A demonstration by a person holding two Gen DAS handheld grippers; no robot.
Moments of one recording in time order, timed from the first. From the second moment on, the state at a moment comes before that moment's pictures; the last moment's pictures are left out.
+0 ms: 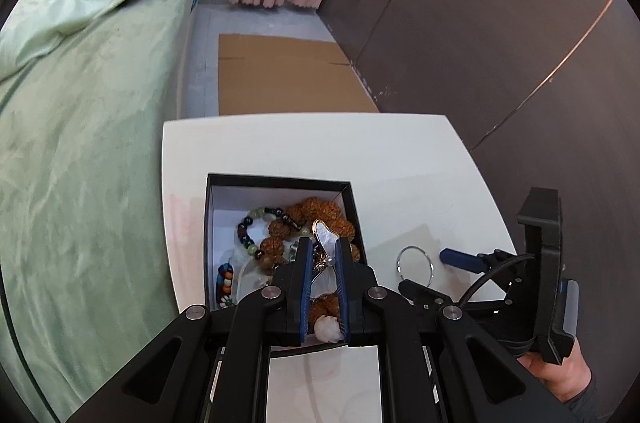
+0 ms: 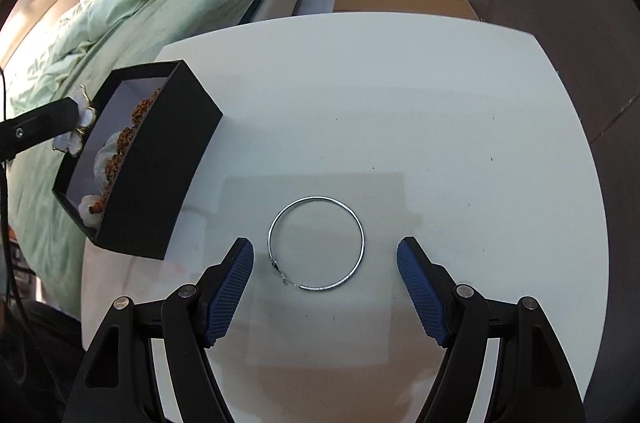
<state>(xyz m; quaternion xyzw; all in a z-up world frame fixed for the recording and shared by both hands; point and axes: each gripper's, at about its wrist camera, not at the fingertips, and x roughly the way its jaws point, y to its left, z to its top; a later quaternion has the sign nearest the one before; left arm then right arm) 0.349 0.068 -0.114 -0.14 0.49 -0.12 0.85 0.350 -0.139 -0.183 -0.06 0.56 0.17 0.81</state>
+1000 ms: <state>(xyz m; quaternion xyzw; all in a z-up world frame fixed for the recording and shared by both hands) 0.348 0.120 -0.097 -0.21 0.47 -0.07 0.86 0.345 -0.095 -0.106 -0.02 0.49 0.25 0.83</state>
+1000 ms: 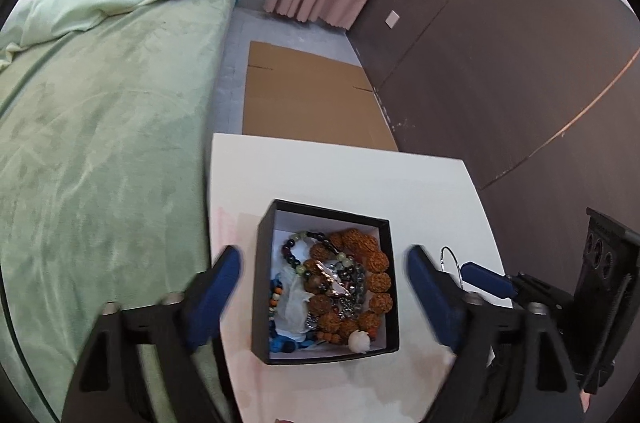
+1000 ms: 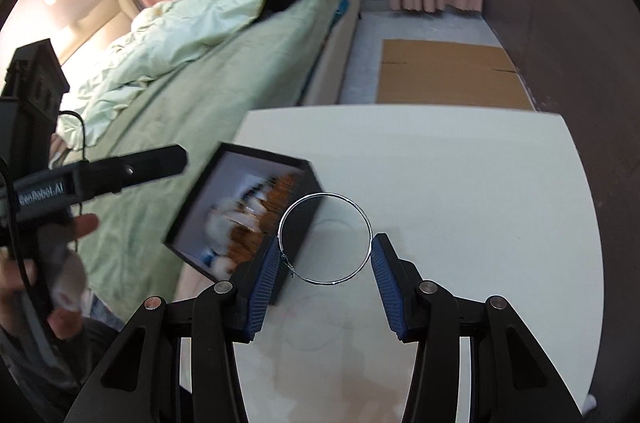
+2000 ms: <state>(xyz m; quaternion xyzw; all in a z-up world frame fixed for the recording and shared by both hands) 0.318 0.155 -0.066 -0.24 0.44 -0.05 0.86 0.338 -0.082 -0.078 0.07 0.48 0.29 0.82</state>
